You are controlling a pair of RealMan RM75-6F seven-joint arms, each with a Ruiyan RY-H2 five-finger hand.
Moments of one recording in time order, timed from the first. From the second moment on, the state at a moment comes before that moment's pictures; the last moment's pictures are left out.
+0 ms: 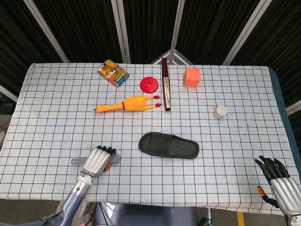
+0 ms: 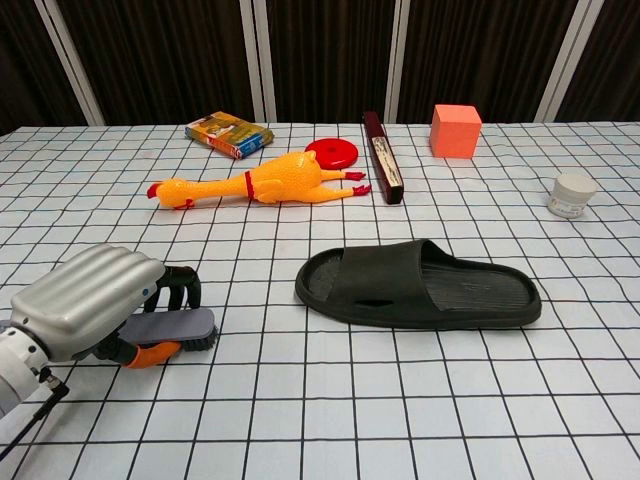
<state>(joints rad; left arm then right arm) -0.38 -1.83 -0.02 -1.26 1.55 1.25 0.46 0.00 -1.02 -0.11 -1.52 -1.72 1.52 0.16</state>
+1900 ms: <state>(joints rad) -0.75 -1.95 -0.31 -1.33 1.28 1.04 0.63 0.43 -1.56 0.08 -1.68 -1.54 0.95 -0.36</state>
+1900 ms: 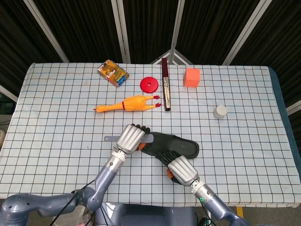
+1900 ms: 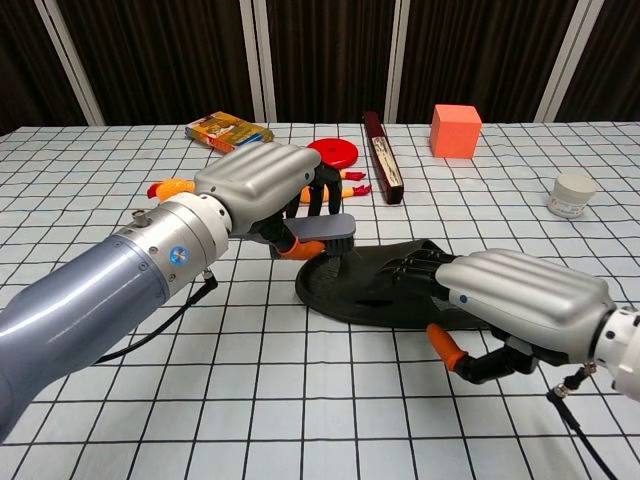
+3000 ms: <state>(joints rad) -0.85 -2.04 -0.28 -1.18 1.27 1.01 0.60 0.49 -1.60 0.04 -1.58 -1.47 0.93 -0.34</state>
